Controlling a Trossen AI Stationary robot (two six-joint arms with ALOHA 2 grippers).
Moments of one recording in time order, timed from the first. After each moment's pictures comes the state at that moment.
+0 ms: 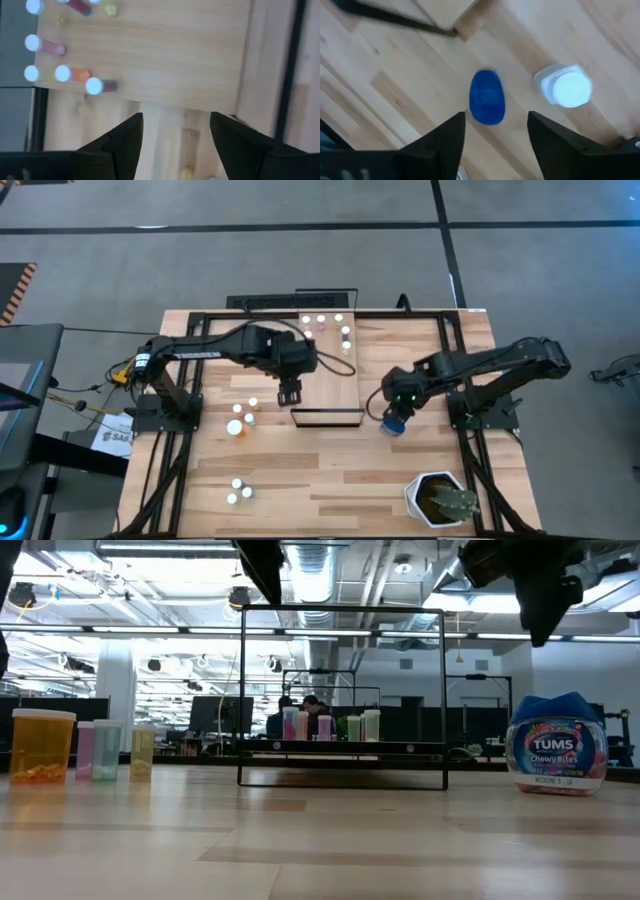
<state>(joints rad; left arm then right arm) 0.02 1.73 1.83 -1.32 -0.19 -0.07 0.15 1.33 1.20 -1.22 0.00 0.92</state>
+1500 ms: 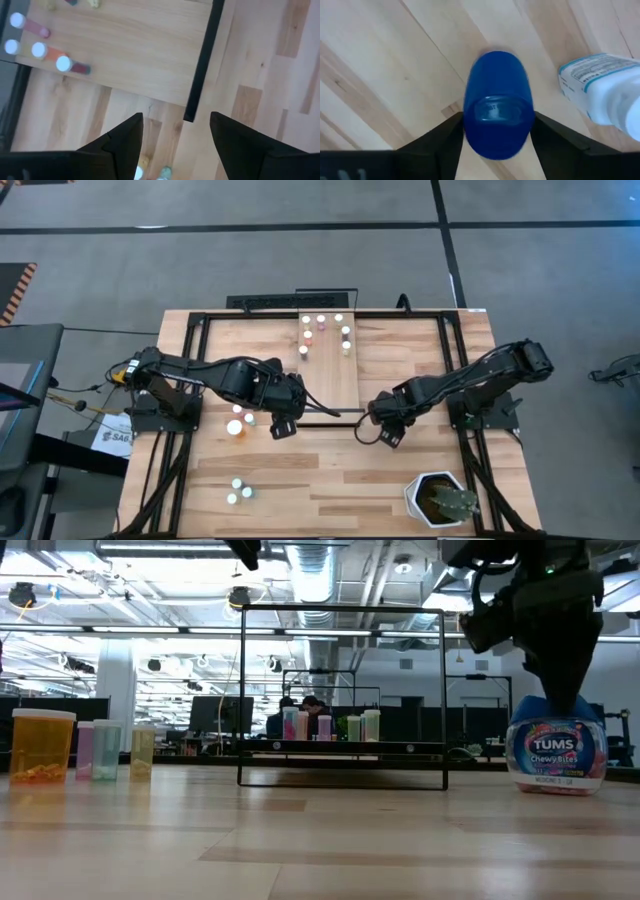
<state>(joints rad) -0.24 1.70 1.83 -1.37 -0.32 -0.43 0.21 1.49 1.00 -1.01 -0.06 0.83</state>
